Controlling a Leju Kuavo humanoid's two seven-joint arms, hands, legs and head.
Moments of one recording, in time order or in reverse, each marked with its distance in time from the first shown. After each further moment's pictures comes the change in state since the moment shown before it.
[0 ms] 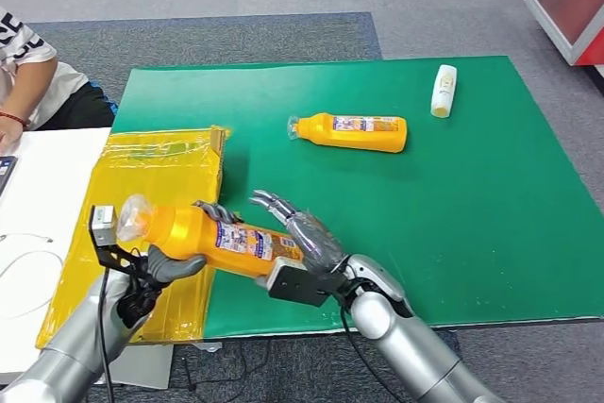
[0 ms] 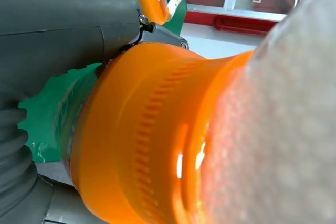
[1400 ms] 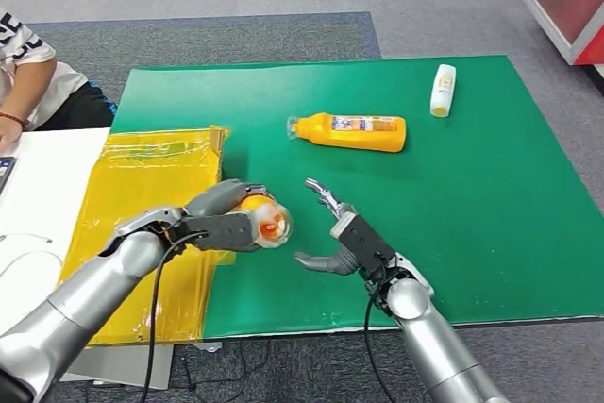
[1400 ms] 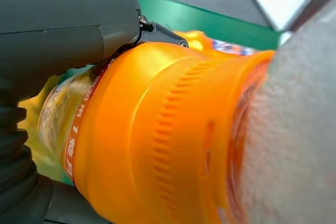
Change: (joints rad) left arm -0.254 0.058 -0.306 -0.185 -0.799 0.527 0.428; right arm 0.044 0.011 -0.253 0.074 -0.262 0.140 -0.002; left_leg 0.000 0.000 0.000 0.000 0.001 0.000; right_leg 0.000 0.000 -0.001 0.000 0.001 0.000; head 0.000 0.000
